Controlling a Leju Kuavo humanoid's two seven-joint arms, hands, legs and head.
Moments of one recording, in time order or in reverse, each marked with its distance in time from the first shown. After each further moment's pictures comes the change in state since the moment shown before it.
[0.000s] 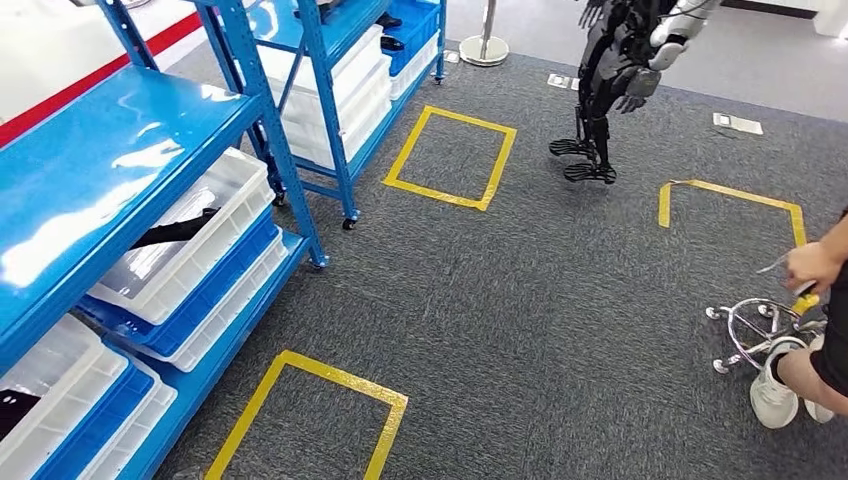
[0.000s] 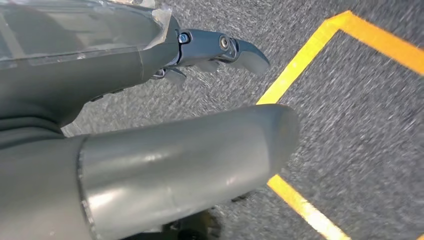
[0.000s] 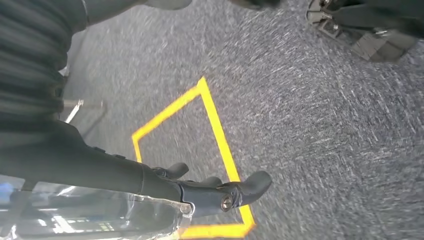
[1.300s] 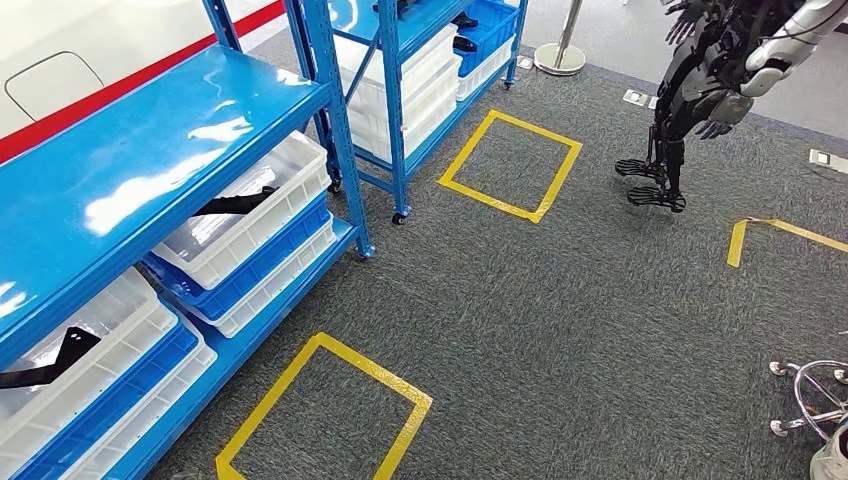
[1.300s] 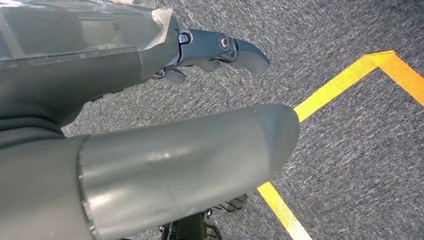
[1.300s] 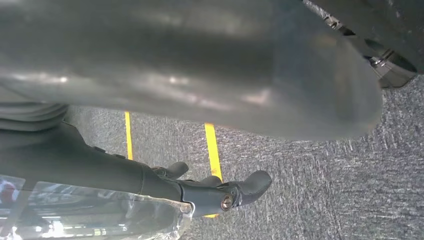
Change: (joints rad) left arm -0.001 -0.013 0.043 -0.007 -0.036 0.049 -0.010; right arm 0.019 0.013 -0.020 0.000 0.030 -0.007 -0.022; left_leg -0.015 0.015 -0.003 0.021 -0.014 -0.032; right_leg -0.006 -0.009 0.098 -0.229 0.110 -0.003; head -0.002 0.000
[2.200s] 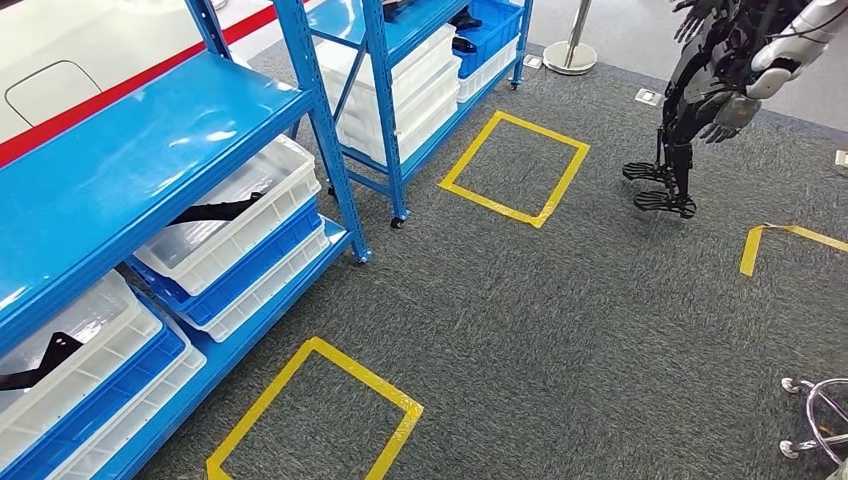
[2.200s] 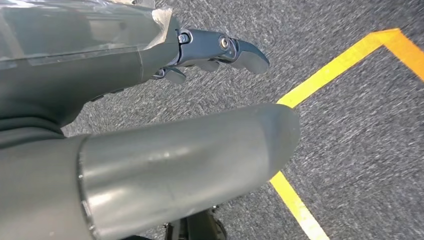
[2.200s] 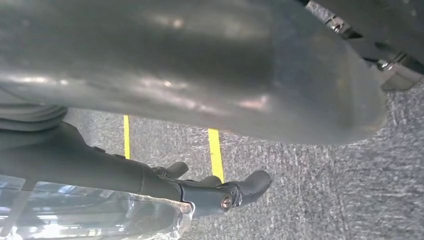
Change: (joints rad) left arm 0.005 -0.003 0.010 0.000 -0.004 -0.012 -0.007; right arm 0.002 0.003 -0.008 -0.003 0.006 0.000 0.009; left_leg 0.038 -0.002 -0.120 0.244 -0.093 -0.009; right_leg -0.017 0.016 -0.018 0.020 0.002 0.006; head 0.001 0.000
